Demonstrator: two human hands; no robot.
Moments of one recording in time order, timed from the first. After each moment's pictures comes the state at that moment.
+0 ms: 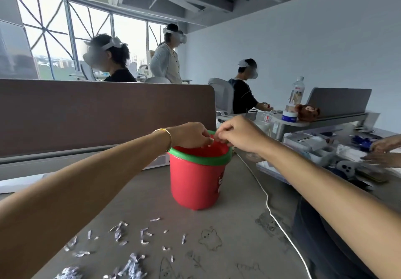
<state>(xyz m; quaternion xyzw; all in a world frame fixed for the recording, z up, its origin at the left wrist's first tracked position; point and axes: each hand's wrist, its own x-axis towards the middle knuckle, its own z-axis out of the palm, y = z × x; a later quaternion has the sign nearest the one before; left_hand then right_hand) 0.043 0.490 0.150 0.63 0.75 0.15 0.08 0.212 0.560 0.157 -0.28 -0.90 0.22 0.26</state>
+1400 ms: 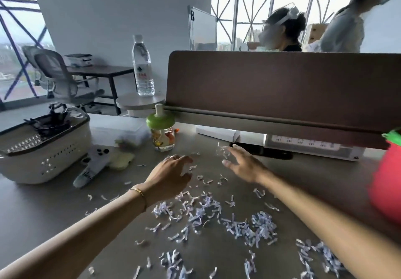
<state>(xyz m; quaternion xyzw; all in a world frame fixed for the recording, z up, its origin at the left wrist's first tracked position) -0.087 0.038 -0.015 0.25 0.95 0.17 -0.06 -0.090 0.302 -0.036 0.03 -0.96 0.26 0.01</state>
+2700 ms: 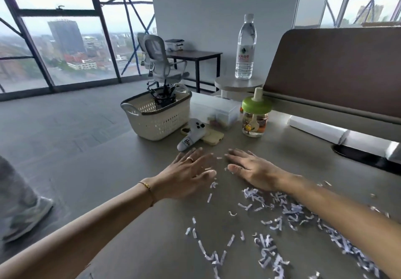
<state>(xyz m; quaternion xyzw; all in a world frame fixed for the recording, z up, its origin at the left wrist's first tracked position) -0.027 -0.146 -0.039 0.17 0.97 0.14 0.02 -0.092 0.105 -0.035 0.33 -0.92 0.18 -0.10</state>
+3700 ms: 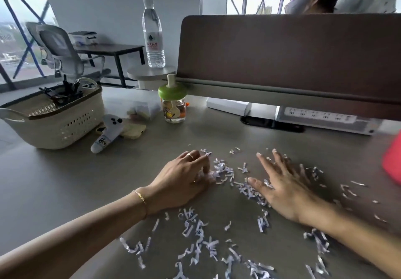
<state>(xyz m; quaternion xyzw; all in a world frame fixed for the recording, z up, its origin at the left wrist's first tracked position) -0.014 0.013 -0.051 0.42 0.88 0.16 -0.16 0.077 0.275 -0.044 -0.06 -0.99 0.12 -0.05</state>
